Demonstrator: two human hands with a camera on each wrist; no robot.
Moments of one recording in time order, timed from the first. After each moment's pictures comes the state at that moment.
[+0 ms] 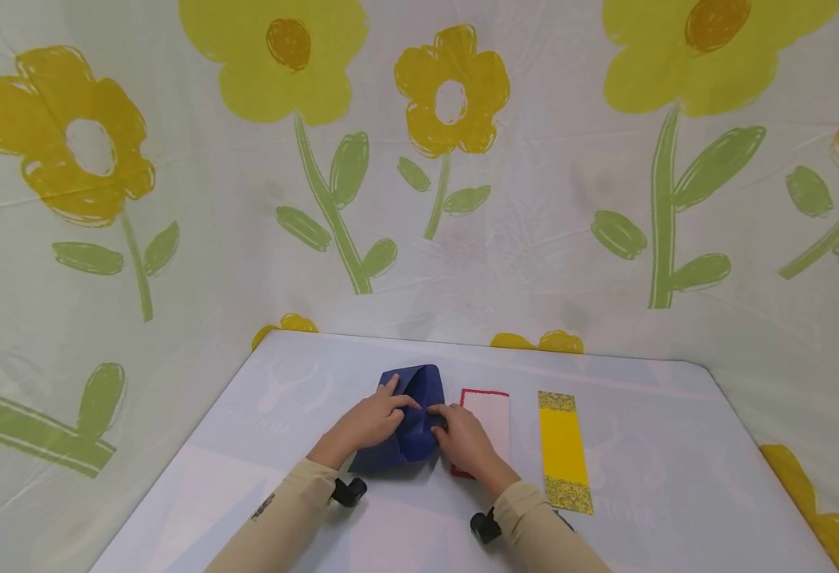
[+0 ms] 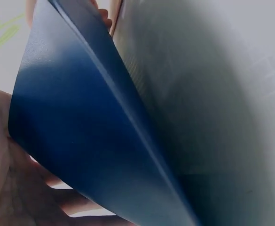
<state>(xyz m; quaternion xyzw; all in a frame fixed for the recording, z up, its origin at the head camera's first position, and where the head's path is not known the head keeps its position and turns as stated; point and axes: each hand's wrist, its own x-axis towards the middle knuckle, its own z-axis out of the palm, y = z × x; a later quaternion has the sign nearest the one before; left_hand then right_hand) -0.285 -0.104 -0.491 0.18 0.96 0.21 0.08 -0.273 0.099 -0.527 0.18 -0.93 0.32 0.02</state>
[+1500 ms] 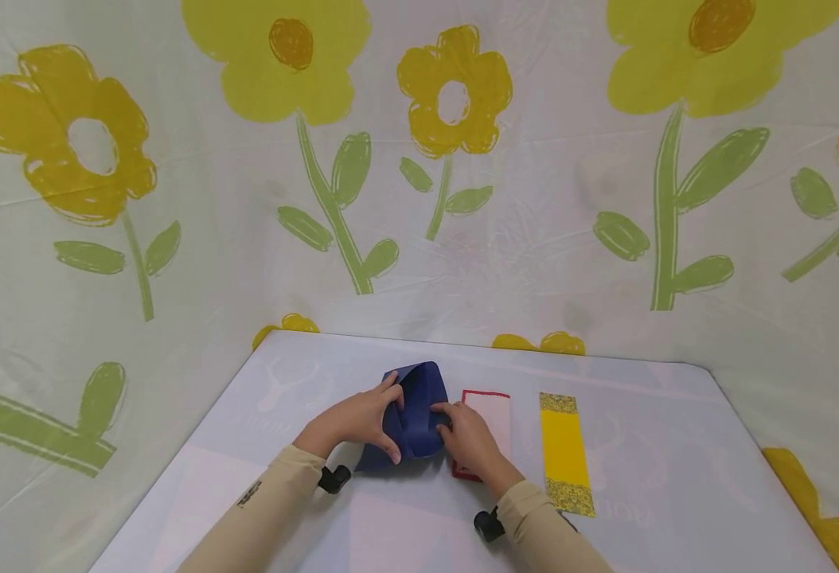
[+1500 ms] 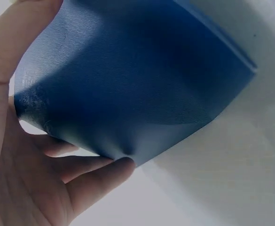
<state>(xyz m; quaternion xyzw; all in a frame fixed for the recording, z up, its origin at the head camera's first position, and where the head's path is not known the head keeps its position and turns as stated) -0.294 -0.127 -0.480 0.24 0.95 0.17 0.11 -0.276 0.104 -0.524 0.17 -0.93 0.32 0.01</state>
